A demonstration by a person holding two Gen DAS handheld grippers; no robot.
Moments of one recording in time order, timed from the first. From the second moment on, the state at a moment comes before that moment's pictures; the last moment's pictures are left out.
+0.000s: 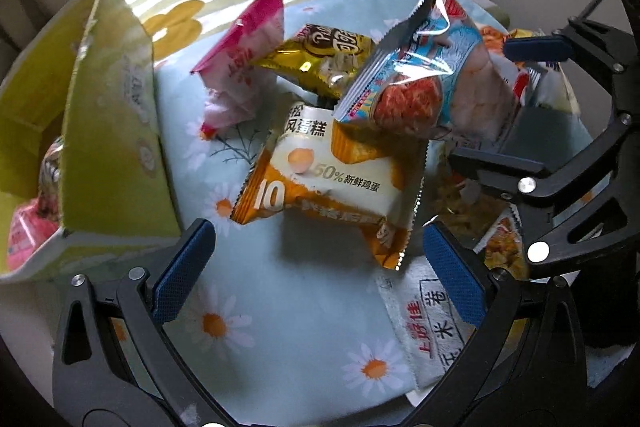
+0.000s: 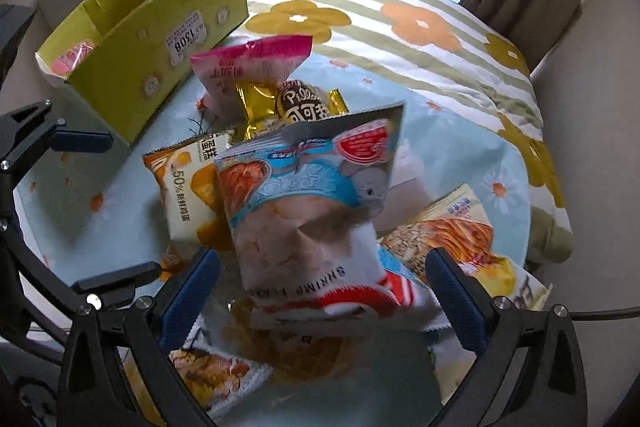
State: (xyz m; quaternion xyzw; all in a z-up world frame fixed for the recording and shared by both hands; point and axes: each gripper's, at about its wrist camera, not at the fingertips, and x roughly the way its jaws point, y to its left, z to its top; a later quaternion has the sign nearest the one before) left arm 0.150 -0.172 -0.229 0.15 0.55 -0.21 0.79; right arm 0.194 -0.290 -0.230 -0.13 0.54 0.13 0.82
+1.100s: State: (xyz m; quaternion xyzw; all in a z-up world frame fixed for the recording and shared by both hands) left arm 0.231 -0.213 -0.284 0.19 0.56 -0.30 0.75; right arm 0.209 -0.307 -0.235 -0.05 0.55 0.10 0.83
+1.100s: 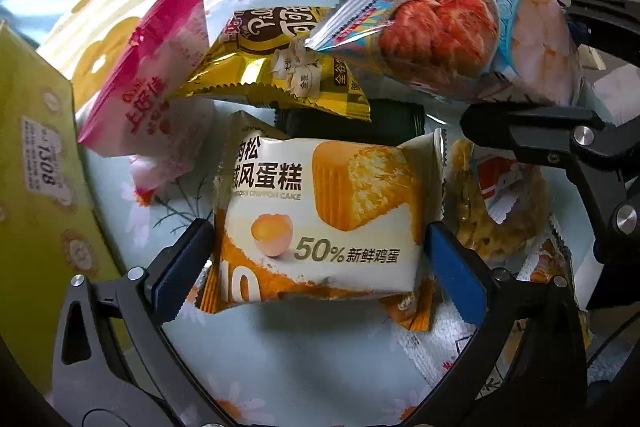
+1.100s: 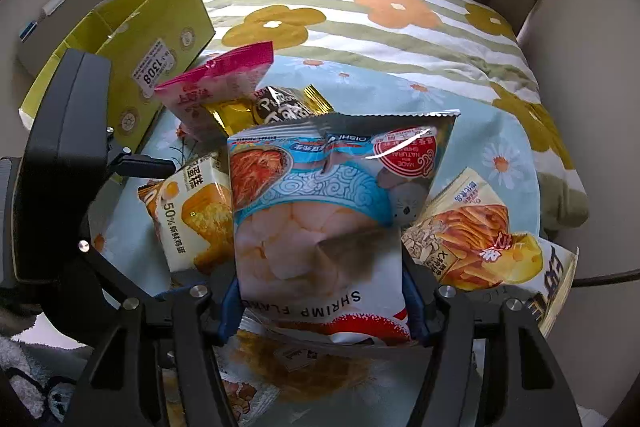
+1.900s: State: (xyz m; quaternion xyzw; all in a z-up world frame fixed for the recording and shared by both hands) left arm 0.261 -0.202 -0.293 0.14 0.57 -0.32 0.74; right arm 0.206 -0.310 -0.222 -0.03 0.54 0.09 0.84
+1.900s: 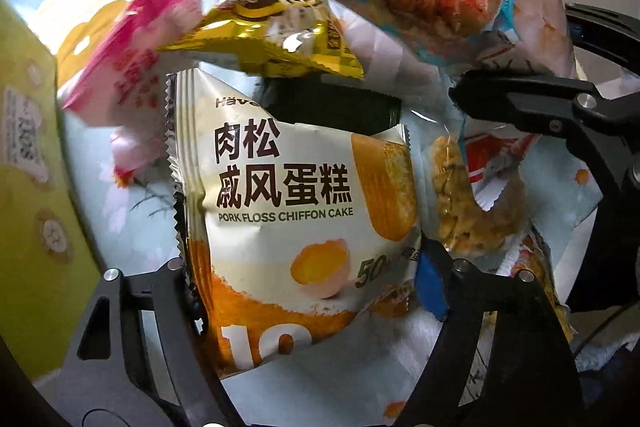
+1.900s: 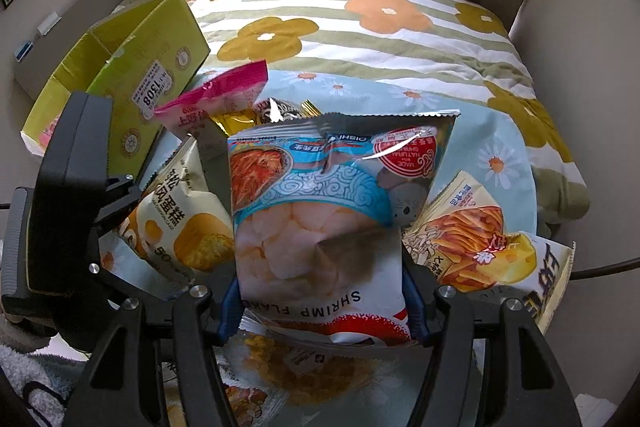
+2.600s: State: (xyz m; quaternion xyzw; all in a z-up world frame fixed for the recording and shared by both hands) left arm 0.197 -0.112 -0.165 0.01 0.47 -0.16 0.87; right arm 0.179 -0.292 -0.115 -0.05 0.46 0.16 0.87
